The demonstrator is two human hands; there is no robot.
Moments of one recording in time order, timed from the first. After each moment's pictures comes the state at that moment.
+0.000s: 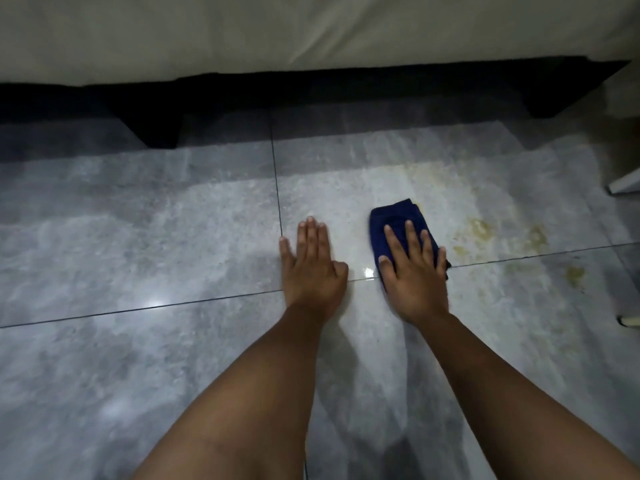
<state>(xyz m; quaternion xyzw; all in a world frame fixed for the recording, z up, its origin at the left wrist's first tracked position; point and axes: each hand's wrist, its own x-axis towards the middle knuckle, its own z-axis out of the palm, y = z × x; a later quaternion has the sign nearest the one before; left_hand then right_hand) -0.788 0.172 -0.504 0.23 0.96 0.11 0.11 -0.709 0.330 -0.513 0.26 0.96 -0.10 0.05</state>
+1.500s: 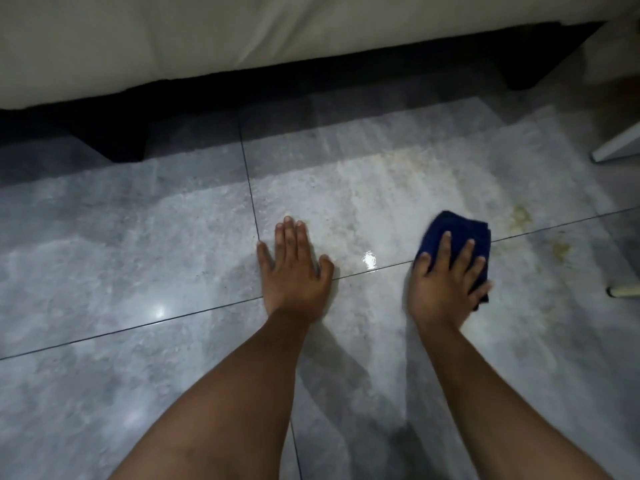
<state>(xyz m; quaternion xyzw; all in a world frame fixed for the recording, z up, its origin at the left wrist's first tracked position) -0.798 0.169 -0.523 0.22 0.97 0.09 0.09 -0.688 0.339 -0.520 0.56 0.82 -0.14 -0.01</state>
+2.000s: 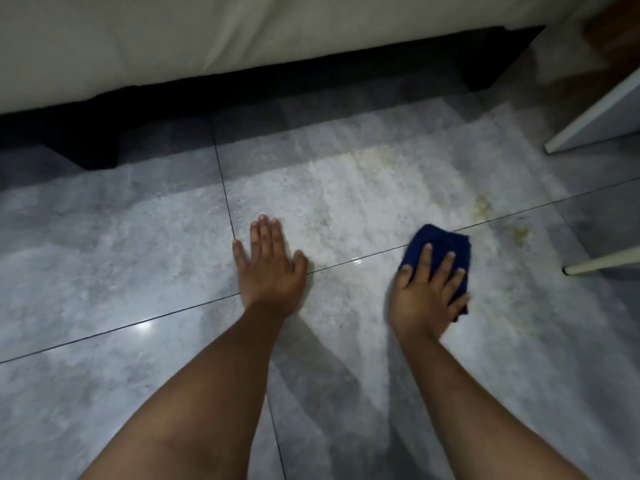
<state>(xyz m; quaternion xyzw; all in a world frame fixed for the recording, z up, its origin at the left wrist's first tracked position) -0.790 0.194 -0.513 0.23 0.97 0.09 0.07 -0.637 0.347 -0.504 0.58 0.80 -0.13 0.00</state>
